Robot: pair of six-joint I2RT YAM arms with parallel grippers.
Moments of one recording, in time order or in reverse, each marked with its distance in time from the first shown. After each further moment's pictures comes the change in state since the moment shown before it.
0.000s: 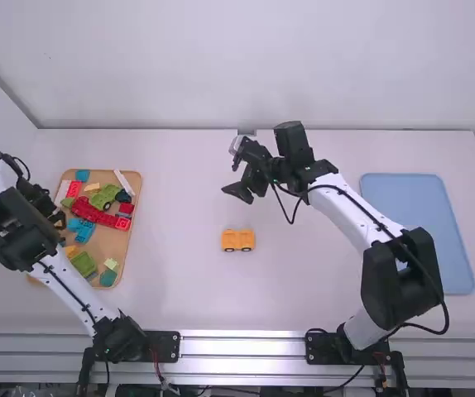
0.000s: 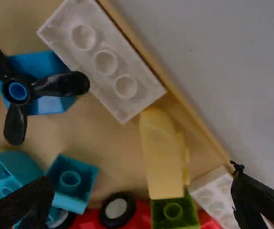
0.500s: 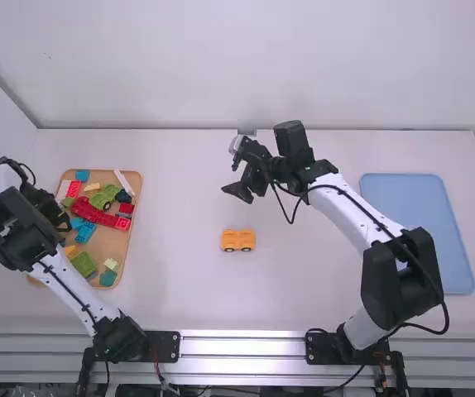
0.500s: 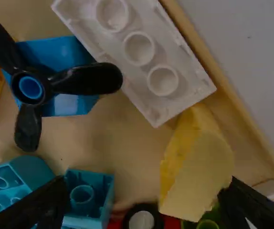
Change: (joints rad) left arm 0.000 0.000 -0.047 -0.008 0.030 -0.007; right arm 0.000 0.000 0.000 0.003 0.000 -0.003
